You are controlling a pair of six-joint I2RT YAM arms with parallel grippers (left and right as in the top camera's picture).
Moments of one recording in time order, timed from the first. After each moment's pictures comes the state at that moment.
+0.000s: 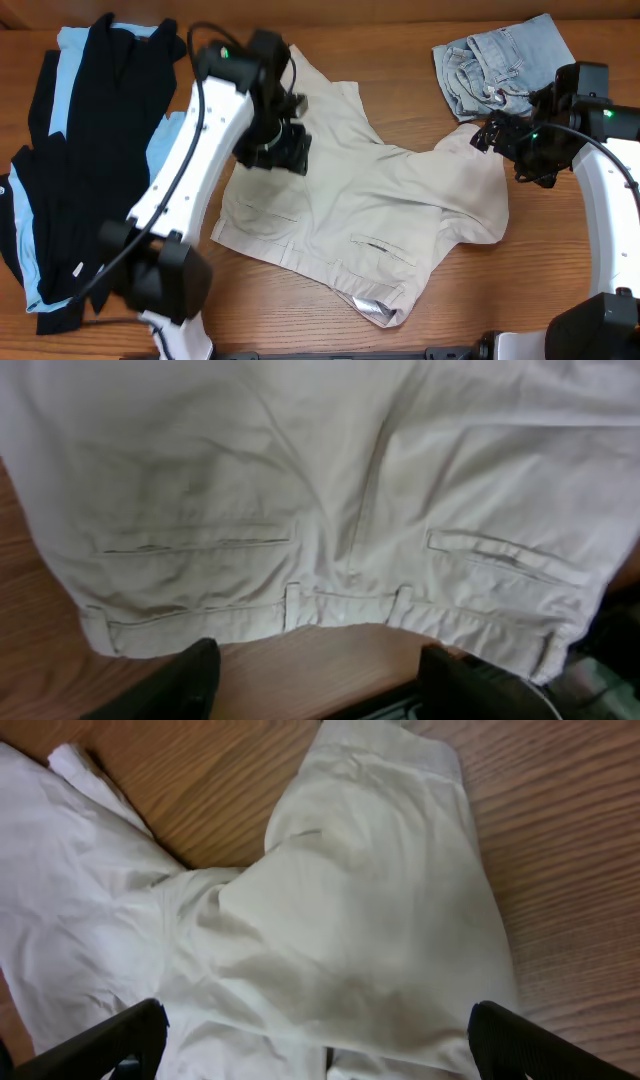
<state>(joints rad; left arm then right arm) -0.34 1.89 1.81 -1.48 0.26 -0.10 -0.17 1.57 1.43 -1.13 -0.25 0.31</state>
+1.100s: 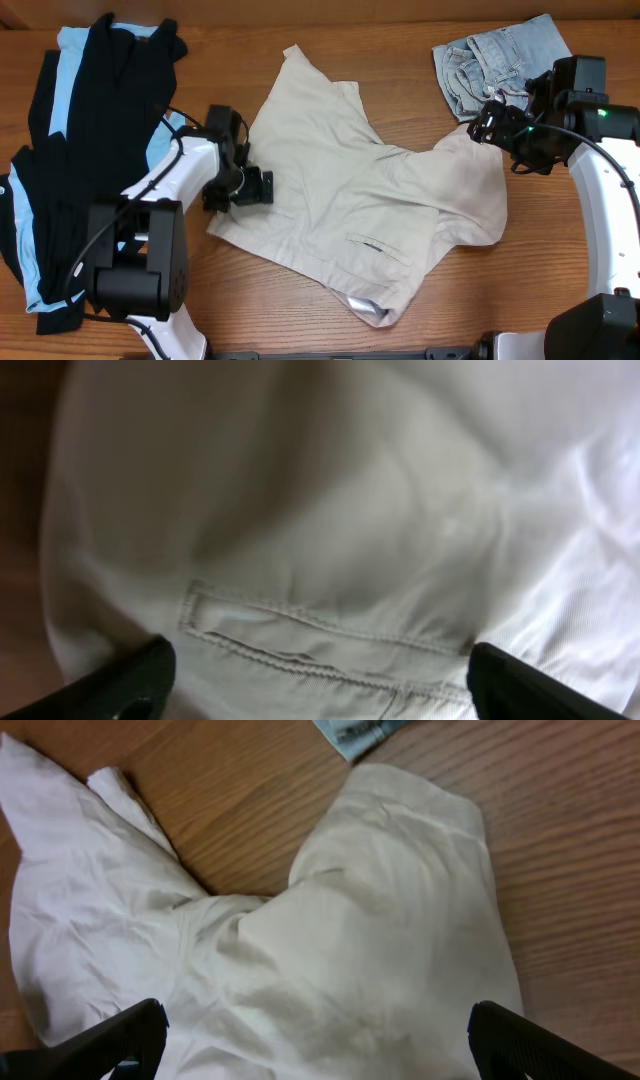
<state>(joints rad) -0.12 1.93 1.21 -0.85 0.17 -0.20 -0.14 1.57 1.43 -1.04 -0.25 0.28</state>
